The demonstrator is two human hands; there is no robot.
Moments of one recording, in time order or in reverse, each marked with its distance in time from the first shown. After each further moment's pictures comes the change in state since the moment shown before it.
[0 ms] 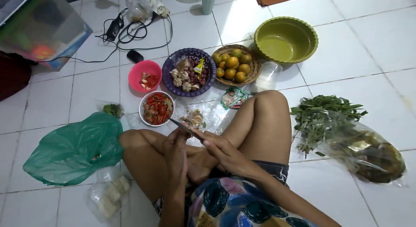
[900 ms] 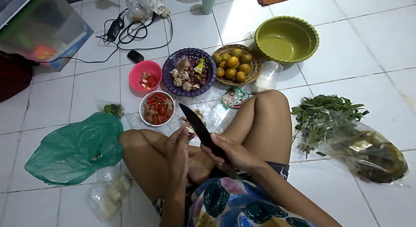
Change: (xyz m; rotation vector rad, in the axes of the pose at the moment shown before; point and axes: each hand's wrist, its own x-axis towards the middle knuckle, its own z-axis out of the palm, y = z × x) left_hand -0.002 -0.003 -0.003 -0.031 -0.114 0.010; right_hand -0.001 0.003 -0.011 0.756 -0.202 0.273
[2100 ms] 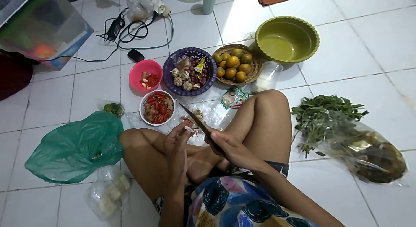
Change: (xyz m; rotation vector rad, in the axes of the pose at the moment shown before) left_hand 0.003 0.001 -0.004 0.076 -0.029 0.032; right_hand 0.000 -0.005 0.004 -0.388 0.153 -0.191
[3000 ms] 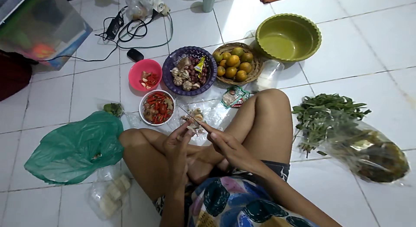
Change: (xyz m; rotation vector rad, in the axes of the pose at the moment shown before) left_hand 0.000 -0.006 -0.003 0.118 -0.010 0.053; right_hand -0.001 0.014 -0.004 -0.295 0.094 -0.021
